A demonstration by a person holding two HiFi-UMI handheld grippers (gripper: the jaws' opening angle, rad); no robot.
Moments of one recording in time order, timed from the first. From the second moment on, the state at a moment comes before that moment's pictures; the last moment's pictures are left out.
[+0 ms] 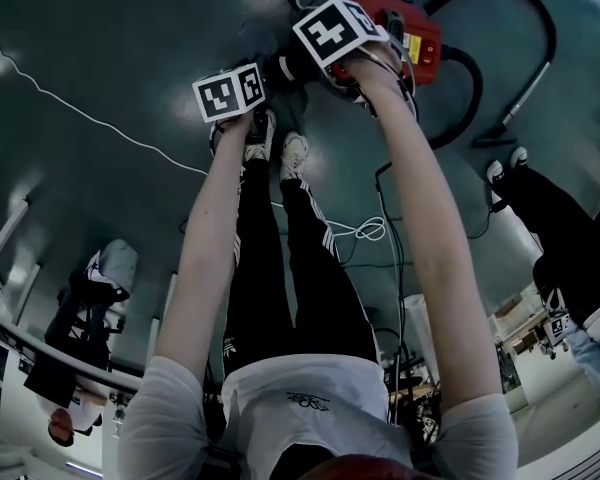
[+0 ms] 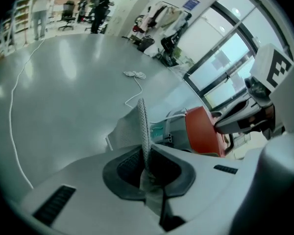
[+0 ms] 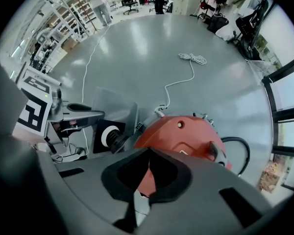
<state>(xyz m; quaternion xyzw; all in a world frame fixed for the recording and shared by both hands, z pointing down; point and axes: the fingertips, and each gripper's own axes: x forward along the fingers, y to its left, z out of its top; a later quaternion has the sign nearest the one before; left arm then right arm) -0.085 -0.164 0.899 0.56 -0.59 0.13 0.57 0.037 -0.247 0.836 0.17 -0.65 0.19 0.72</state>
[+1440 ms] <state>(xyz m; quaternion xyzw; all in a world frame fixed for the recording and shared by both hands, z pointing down) -0.085 -0.140 0.900 0.60 -0.60 0.13 0.52 0.041 -0.250 0.836 0.20 -0.65 0.18 0.71</state>
